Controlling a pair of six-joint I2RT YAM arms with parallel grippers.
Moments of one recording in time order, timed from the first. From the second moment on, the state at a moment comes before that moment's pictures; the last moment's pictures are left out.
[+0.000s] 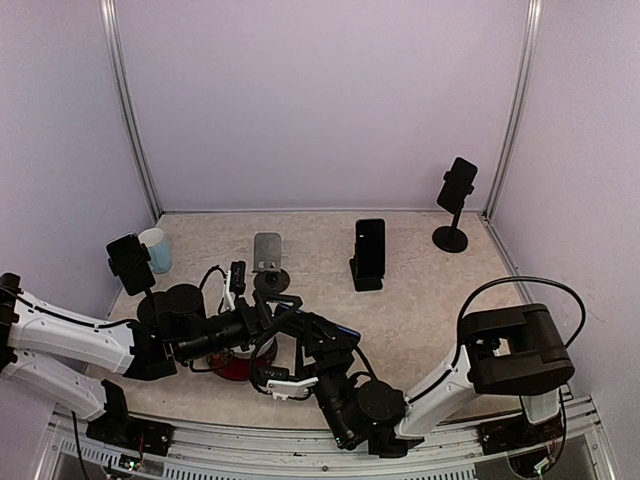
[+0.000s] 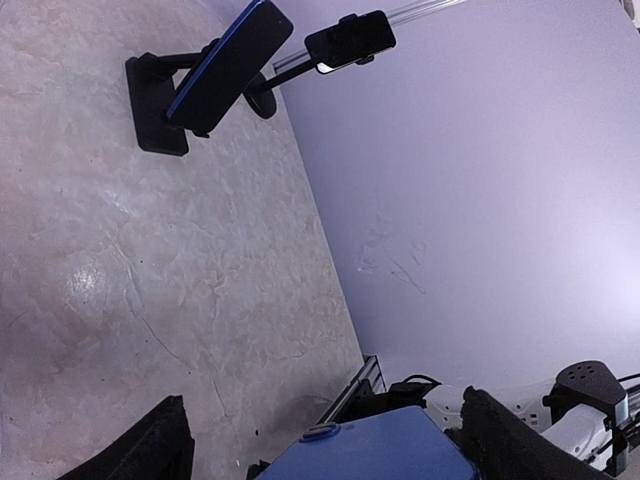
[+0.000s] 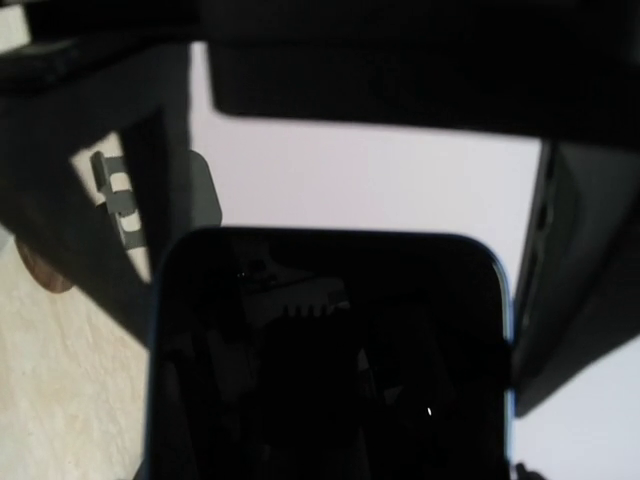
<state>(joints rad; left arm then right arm) -1.06 1.25 0.43 0.68 -0.05 -1.13 1.57 2.10 0.89 1.57 1.13 -1.64</state>
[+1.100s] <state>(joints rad) -1.03 1.10 0.42 0.56 -0.17 -1.04 1.57 1.90 0.79 1.41 1.05 -1.16</state>
